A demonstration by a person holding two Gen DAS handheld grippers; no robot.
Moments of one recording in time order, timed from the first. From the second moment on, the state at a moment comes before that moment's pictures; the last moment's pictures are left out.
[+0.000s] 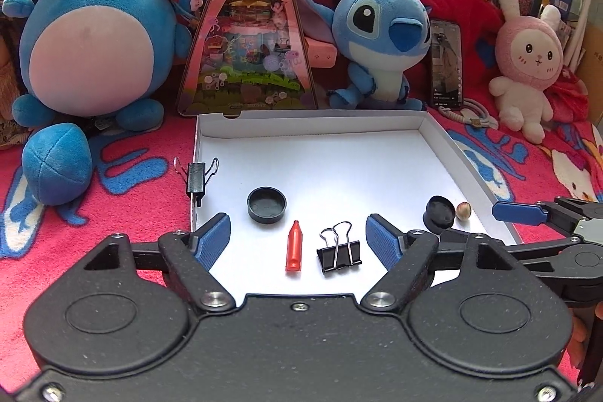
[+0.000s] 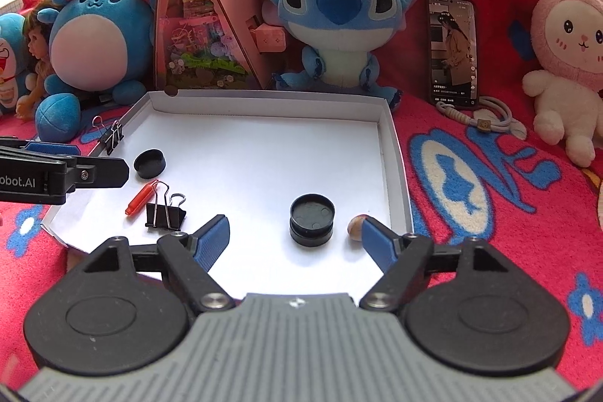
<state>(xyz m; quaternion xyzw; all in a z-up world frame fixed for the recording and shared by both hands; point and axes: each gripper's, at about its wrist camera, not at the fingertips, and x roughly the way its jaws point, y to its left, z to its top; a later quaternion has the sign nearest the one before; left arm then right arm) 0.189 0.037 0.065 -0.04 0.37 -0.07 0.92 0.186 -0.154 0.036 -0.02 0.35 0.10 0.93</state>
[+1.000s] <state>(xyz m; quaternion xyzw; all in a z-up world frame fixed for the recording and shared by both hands) 0.090 0.004 0.054 -0.03 0.34 -0.11 0.93 0.095 -0.170 0.034 -0.07 0.28 0.12 0.95</state>
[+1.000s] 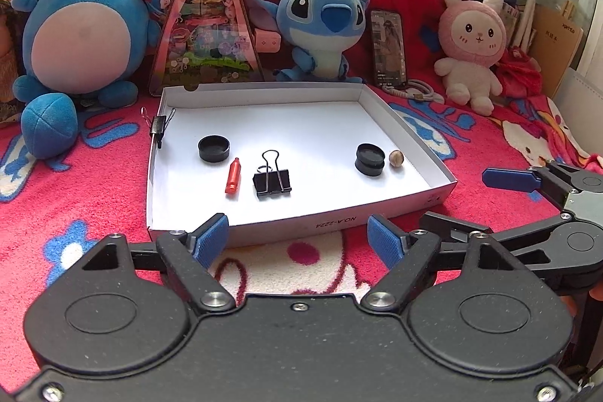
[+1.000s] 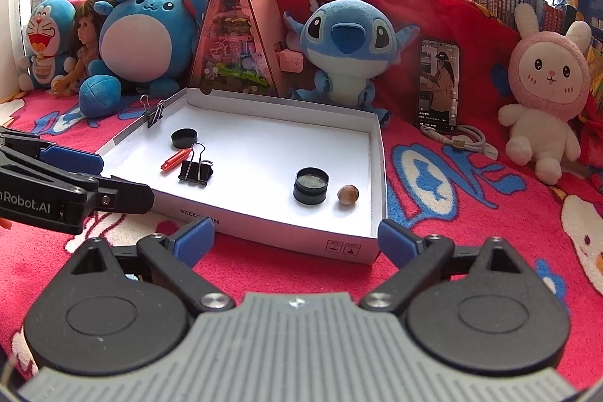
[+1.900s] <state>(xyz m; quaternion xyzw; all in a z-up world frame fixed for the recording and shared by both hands) 0.031 -0.004 0.031 -0.05 0.37 -0.18 0.91 0.028 -0.169 -0.004 -0.09 0.25 0.19 0.95</state>
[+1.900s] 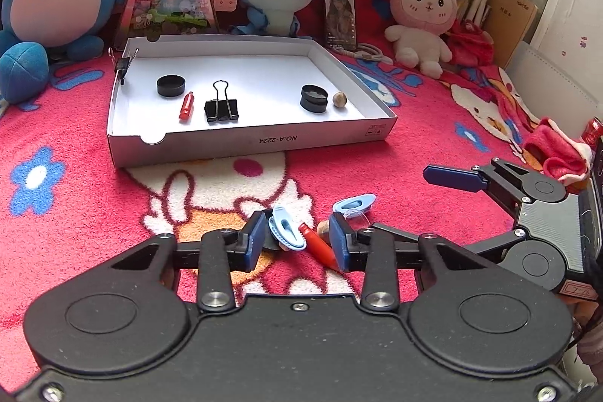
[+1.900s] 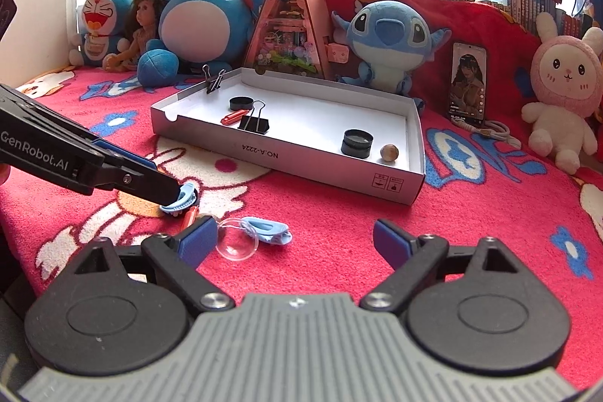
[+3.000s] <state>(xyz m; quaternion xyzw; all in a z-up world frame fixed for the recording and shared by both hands) 0.048 0.012 0.036 -0.06 0.35 -0.12 0.93 0.029 -0.156 -0.007 -0.07 0.26 0.17 0.95</state>
